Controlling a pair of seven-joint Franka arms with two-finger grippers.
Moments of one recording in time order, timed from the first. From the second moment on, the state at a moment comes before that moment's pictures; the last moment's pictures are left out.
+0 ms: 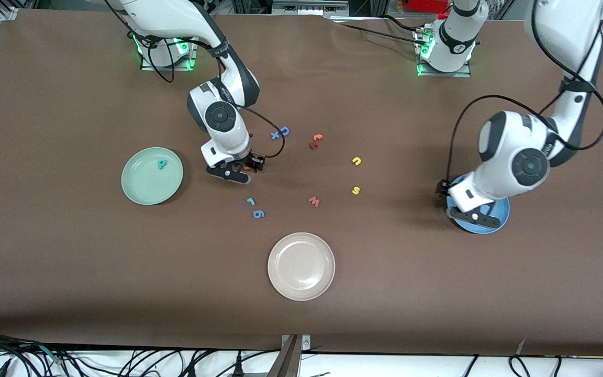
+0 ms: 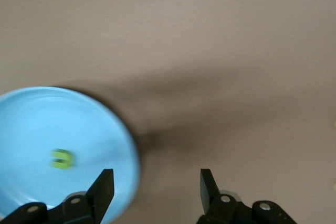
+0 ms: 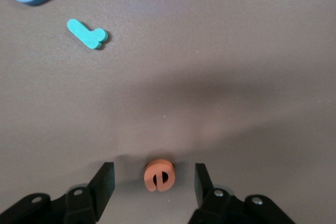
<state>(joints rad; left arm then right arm) -0.09 0.39 -0.11 -1.91 0.00 2.17 -0.02 0.69 0.51 -0.05 -2.05 0.06 2.52 0.85</state>
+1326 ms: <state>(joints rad) -0.42 0.63 -0.12 -1.83 0.04 2.45 -0.27 0.69 0.52 -0.06 -2.05 0.06 2.53 0.84</state>
